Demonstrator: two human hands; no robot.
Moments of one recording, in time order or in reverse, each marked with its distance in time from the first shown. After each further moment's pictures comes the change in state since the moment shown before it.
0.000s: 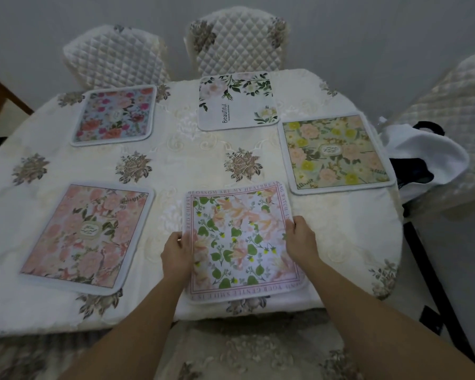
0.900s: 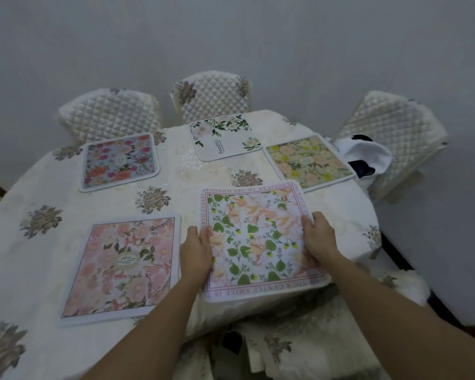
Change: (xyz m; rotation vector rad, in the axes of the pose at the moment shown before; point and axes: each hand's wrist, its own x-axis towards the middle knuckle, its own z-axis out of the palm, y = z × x) left_hand 0.012 -0.006 -0.125 0.000 -0.180 0.465; right_hand -0.146 -0.091 0.011 0.058 0.357 0.024
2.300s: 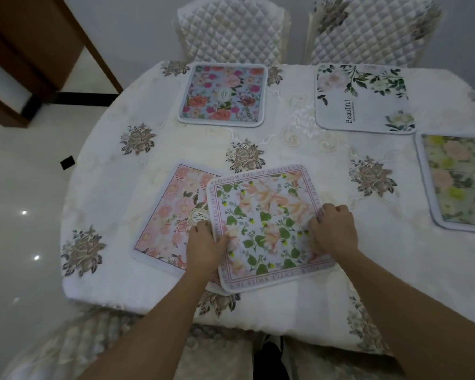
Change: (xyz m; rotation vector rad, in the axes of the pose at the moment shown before) left_hand 0.056 -0.148 -0.065 0.209 0.046 -0.499; right_hand 0.075 -0.064 0.228 -0.593 -0.385 -0.303
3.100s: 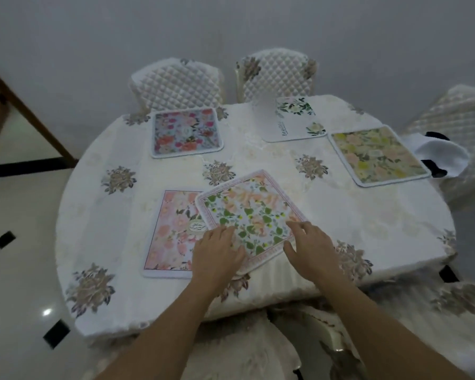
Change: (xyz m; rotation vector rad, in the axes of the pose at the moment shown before) left_hand -0.067 -0.019 -0.059 0.445 0.038 0.824; right_hand -0.205 -0.052 -0.023 -0.173 0.208 -0.145
